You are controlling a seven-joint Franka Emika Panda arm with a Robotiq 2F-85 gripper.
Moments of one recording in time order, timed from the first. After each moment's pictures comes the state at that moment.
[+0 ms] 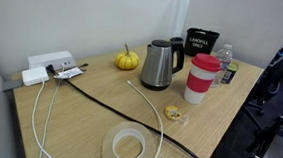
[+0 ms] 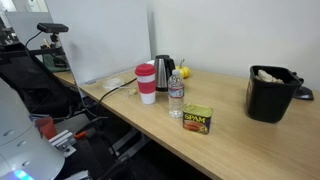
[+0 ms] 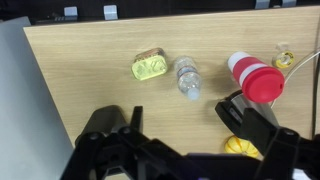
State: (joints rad) arm -0.10 -0.78 -0.27 -2.42 -0.13 1.85 -0.36
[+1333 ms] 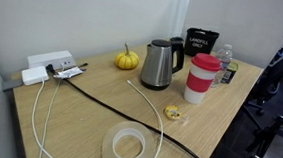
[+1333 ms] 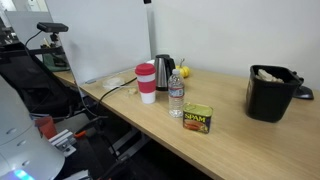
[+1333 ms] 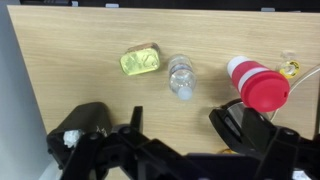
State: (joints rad) arm -0.02 -0.65 -0.23 -2.44 -0.14 1.97 -0.34
